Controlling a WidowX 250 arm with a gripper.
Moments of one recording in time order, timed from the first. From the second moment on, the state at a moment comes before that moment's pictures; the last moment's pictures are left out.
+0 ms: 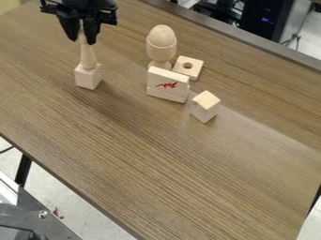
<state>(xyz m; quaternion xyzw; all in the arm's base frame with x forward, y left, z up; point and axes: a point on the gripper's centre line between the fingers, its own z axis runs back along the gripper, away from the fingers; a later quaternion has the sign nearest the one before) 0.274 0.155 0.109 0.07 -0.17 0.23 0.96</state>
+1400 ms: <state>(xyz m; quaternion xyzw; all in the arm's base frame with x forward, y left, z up) 0.276 0.155 0.104 0.07 -0.17 0.22 0.96</state>
